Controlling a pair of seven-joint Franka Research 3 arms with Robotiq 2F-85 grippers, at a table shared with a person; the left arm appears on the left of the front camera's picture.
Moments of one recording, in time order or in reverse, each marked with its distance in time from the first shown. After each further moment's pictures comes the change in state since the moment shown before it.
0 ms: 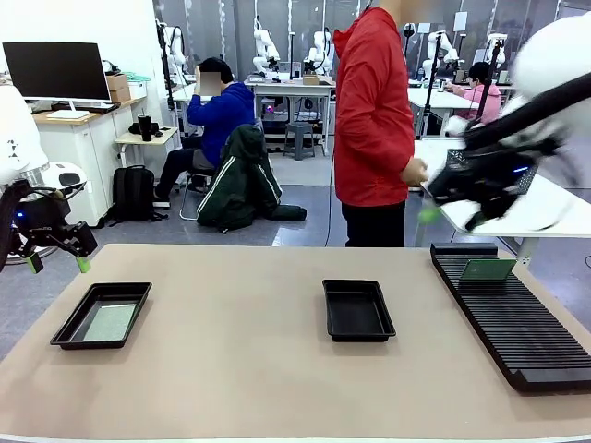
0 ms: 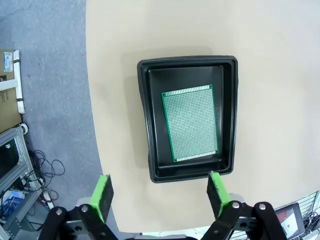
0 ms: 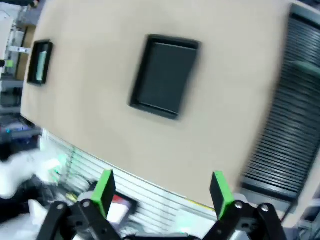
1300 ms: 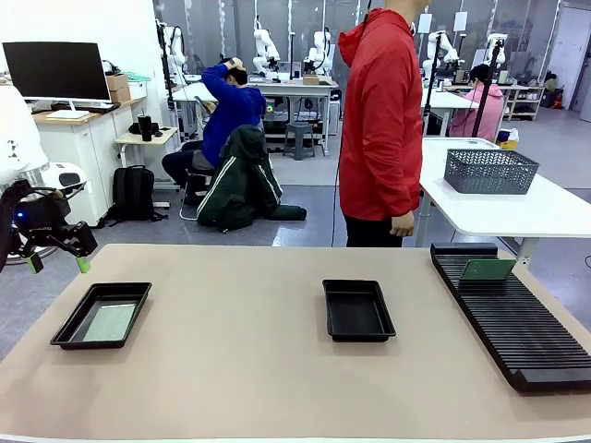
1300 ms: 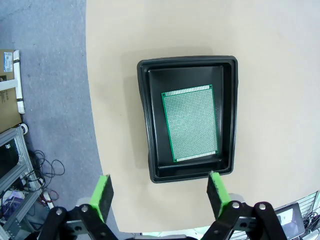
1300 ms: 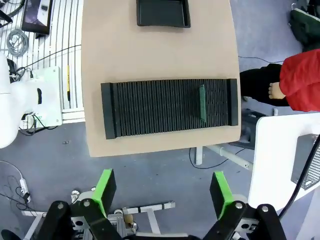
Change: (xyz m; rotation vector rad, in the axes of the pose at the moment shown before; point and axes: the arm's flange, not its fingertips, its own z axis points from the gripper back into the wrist) left arm 0.000 0.000 0.000 0.000 0.000 0.000; right arm -0.022 -0.142 0.244 -0.150 0.076 1.298
